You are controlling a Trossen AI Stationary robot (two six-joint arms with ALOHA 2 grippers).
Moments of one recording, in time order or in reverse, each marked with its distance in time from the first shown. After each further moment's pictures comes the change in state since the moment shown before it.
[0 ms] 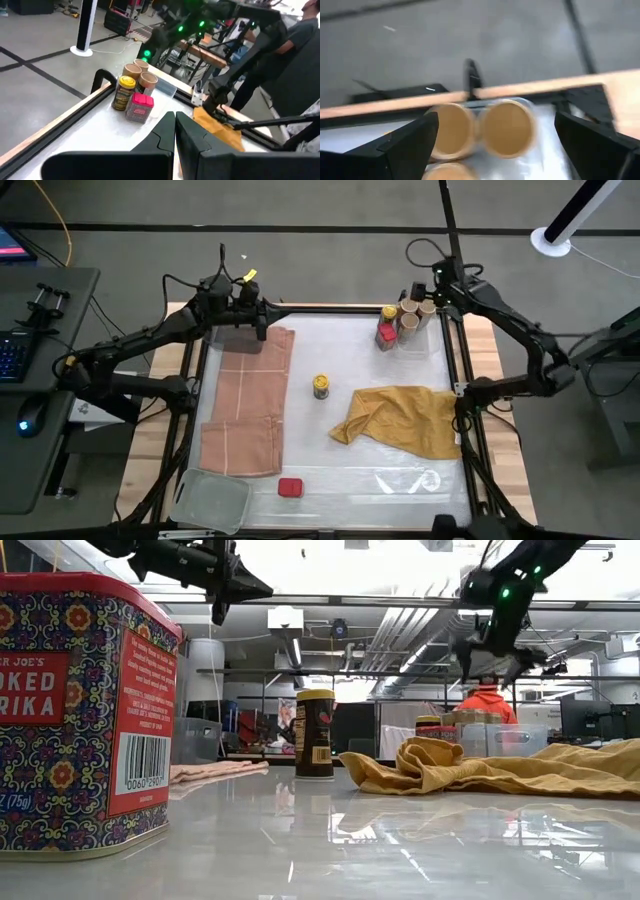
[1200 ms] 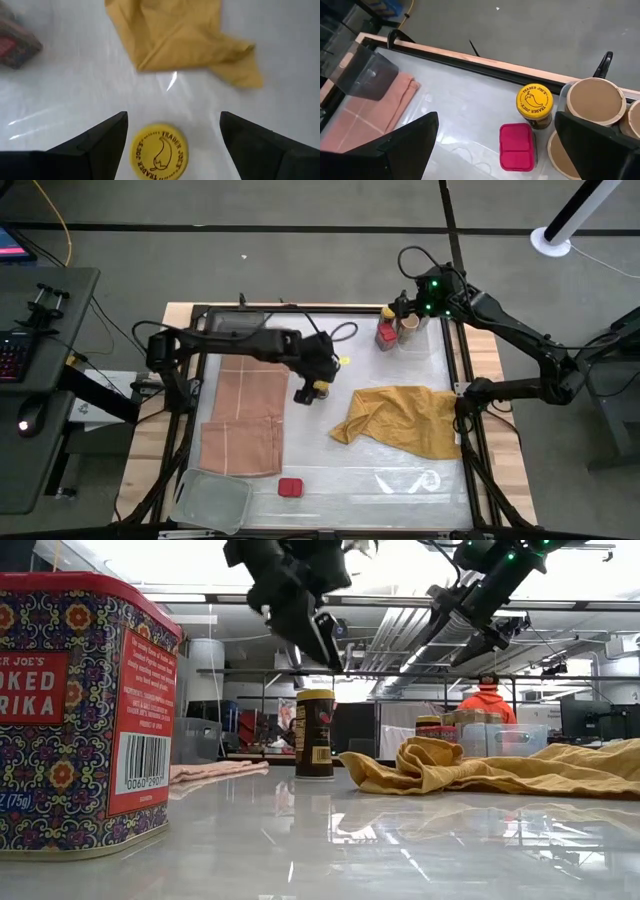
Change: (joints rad) left arm -0.485 0.682 0.577 -0.689 -0.239 0.742; right arm 0.225 -0.102 0.000 0.074 -0.293 -0.105
